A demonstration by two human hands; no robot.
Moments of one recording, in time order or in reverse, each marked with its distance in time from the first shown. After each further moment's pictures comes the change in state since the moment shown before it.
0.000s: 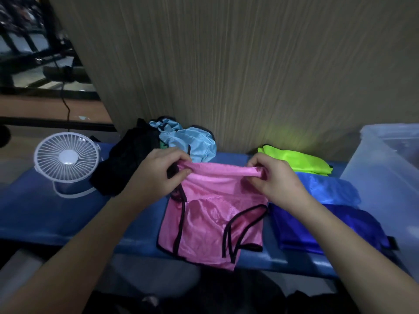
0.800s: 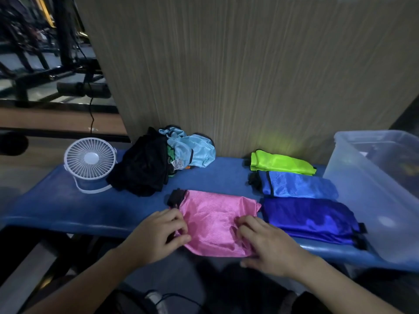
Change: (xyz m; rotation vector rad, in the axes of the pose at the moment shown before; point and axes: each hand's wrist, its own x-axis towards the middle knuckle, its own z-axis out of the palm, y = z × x) left_hand -0.132 0.042 0.012 0.138 -0.293 0.015; right_hand -0.139 -0.013 0.023 -0.533 -0.523 -0.180
